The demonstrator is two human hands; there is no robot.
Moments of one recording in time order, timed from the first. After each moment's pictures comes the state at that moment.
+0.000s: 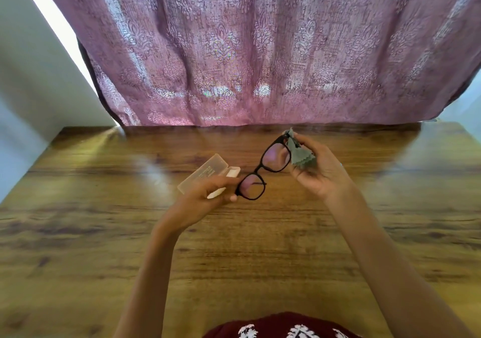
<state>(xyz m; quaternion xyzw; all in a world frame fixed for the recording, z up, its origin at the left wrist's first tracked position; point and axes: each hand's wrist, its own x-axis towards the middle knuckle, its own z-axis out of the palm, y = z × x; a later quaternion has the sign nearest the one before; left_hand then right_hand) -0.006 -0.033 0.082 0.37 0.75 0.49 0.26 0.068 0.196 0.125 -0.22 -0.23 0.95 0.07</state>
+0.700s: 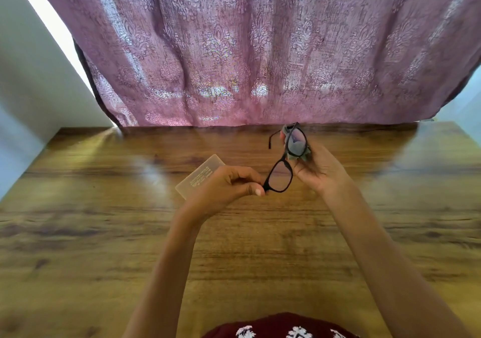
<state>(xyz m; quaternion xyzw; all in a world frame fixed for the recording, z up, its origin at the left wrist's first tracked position) 0.005 0.013 0.111 0.42 0.71 0.52 0.23 0.057 0.209 0.114 -0.26 -0.20 0.94 0.11</state>
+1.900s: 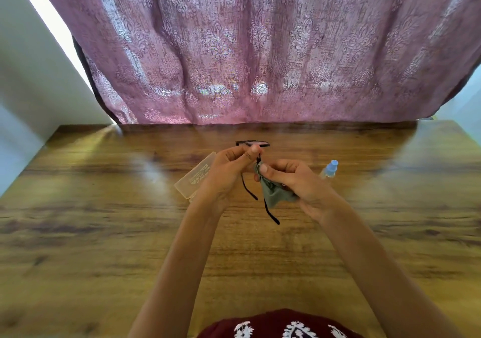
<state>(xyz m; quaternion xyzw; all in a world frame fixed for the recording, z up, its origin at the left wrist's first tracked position) 0.010 0.042 0.119 0.19 0.61 0.72 0.27 0.096 0.167 0.121 -0.15 -0.64 0.75 -0.03</state>
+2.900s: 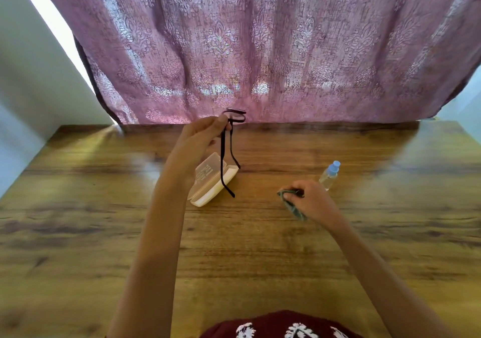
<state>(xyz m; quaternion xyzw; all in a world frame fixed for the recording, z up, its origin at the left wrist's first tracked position) -0.035 0.009 0.146 0.15 0.71 0.66 0.17 0.103 0.205 0.048 -0.18 -0.91 0.38 0.02</state>
